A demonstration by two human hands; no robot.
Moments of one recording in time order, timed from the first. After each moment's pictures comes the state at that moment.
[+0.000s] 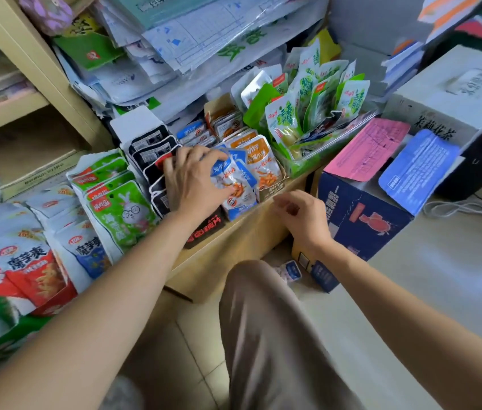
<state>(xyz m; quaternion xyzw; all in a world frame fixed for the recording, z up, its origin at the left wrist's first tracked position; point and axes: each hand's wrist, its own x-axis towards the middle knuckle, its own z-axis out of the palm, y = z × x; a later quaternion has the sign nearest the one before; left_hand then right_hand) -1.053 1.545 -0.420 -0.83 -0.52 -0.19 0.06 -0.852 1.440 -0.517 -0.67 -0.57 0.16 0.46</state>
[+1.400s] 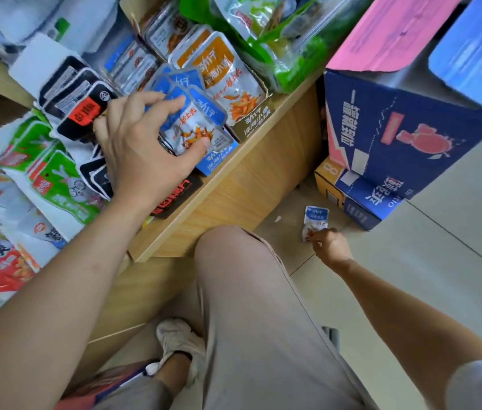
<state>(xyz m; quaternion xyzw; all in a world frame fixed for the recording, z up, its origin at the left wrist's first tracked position) -1.050 1.525 -0.437 -0.85 -0.50 -0.16 0.08 -0.874 1.350 -0.839 -0.77 -0.47 0.37 0.21</state>
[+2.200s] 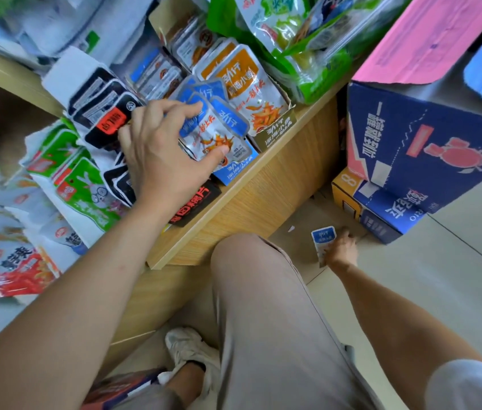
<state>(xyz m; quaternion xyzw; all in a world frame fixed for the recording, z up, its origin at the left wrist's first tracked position) -1.052 1.533 -0.440 -0.84 -0.50 -0.17 0.09 -0.889 1.390 -0.848 -0.84 -0.27 0.44 0.15</state>
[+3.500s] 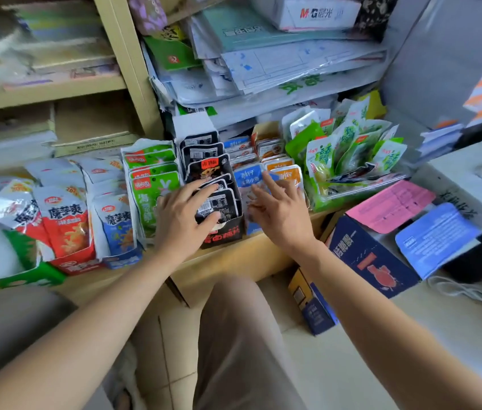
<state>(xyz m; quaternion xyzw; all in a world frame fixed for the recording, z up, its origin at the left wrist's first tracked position) -1.135 1.491 -0.452 -0.77 -0.57 -0.28 -0.02 -0.899 1.497 -0.474 -0.57 -0.77 -0.08 0.27</state>
